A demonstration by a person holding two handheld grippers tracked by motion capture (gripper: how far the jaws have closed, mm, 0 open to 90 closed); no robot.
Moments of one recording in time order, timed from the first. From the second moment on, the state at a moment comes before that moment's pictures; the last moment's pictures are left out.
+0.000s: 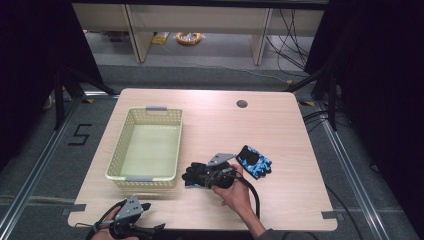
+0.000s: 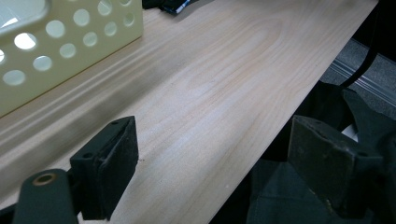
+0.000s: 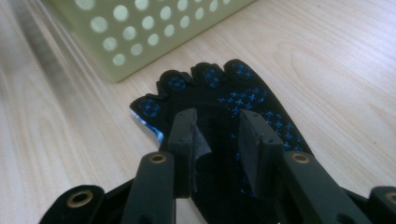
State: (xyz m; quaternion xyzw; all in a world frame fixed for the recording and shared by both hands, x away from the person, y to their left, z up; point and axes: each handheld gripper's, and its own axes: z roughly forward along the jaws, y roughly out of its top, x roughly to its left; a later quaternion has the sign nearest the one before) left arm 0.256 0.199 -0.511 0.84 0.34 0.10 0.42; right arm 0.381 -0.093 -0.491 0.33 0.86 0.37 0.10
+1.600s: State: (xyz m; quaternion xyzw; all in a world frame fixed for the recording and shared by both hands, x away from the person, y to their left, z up) left arm 0.255 0.200 -0.509 0.83 0.34 0.09 0.42; right arm 0.364 -0.136 -0.434 0.28 0.85 0.45 0.08
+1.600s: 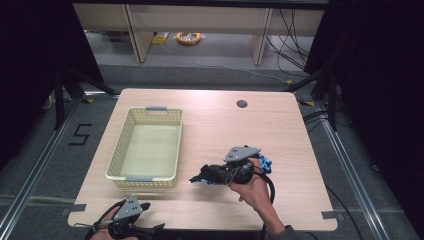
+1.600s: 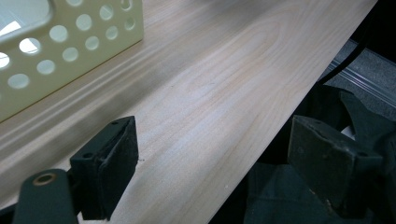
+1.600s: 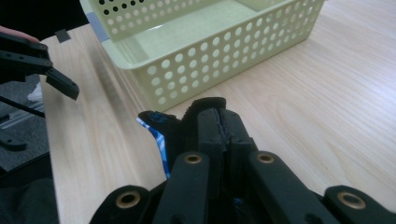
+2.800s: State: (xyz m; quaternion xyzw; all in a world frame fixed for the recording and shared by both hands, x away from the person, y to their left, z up) left arm 0.255 0.197 -0.511 0.84 0.33 0.10 0.41; right arm 0.350 -0.213 -0.460 0.36 0.83 0.39 0.15
